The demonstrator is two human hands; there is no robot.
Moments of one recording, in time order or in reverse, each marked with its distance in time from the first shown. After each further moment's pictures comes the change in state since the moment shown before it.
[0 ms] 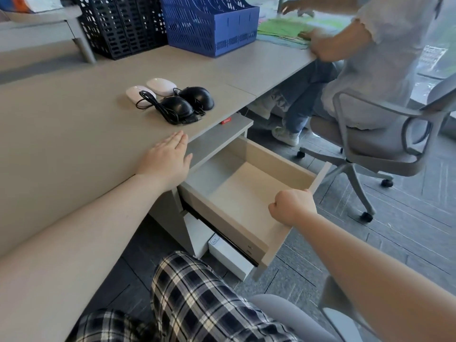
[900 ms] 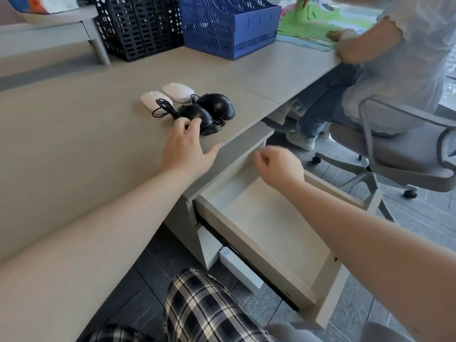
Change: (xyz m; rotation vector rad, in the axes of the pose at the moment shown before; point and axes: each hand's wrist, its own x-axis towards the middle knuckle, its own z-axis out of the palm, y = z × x) left_hand 0.046 -0.002 -0.010 -0.374 0.299 -0.185; right_hand 0.082 -0.070 -0.072 0.446 0.460 -0.090
